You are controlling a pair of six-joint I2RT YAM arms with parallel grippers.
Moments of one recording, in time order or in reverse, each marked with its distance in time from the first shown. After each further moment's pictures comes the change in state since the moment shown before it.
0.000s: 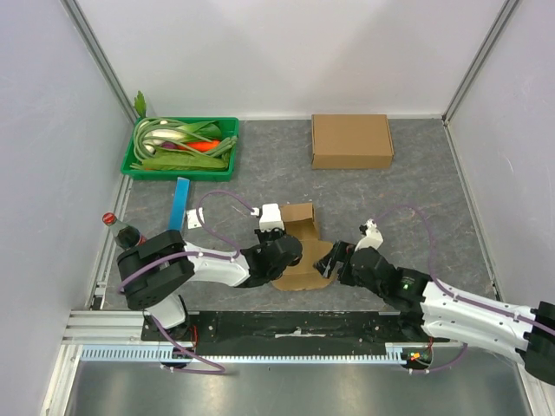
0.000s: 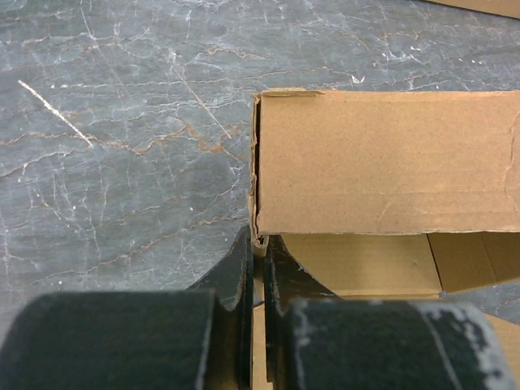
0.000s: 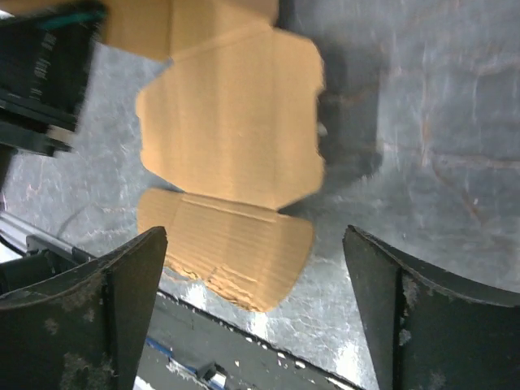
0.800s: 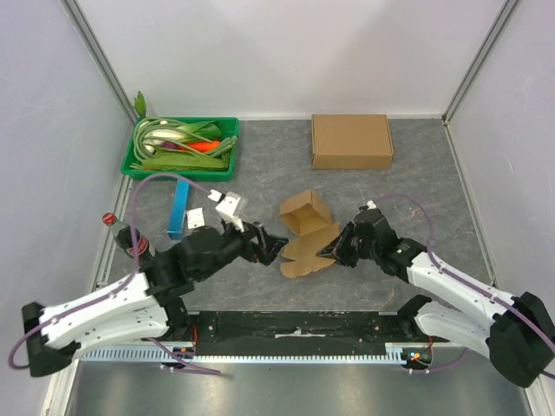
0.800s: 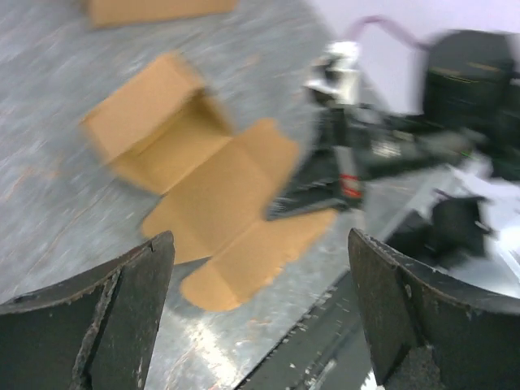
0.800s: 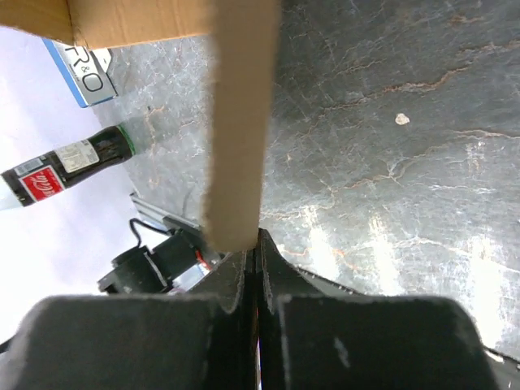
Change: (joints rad) left arm 0.053 -0.805 0.017 -0.537 0.631 0.147; right arm -0.326 0.216 0.157 -0.024 -0.522 0.207
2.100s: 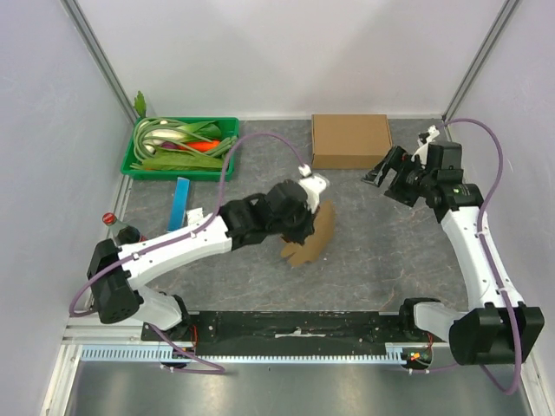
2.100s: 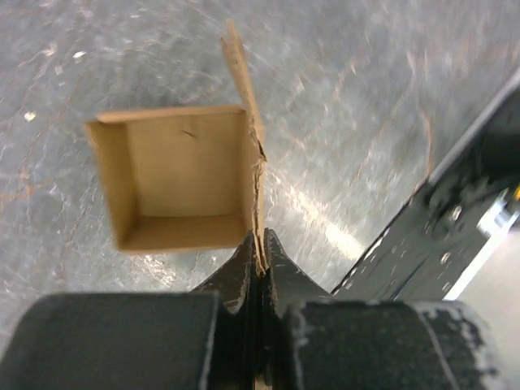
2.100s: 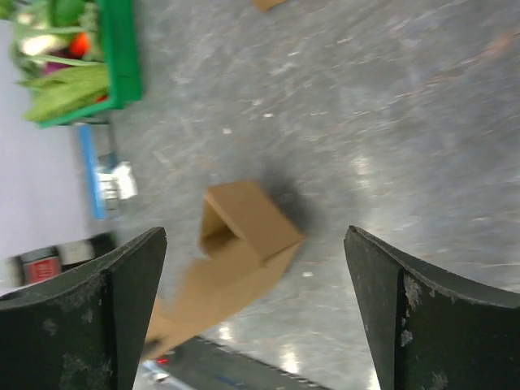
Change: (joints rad) left arm -0.004 0.588 0.560 -0.337 0.298 0.373; right arm -0.642 0.163 0.607 -0.394 -0.249 -0.597
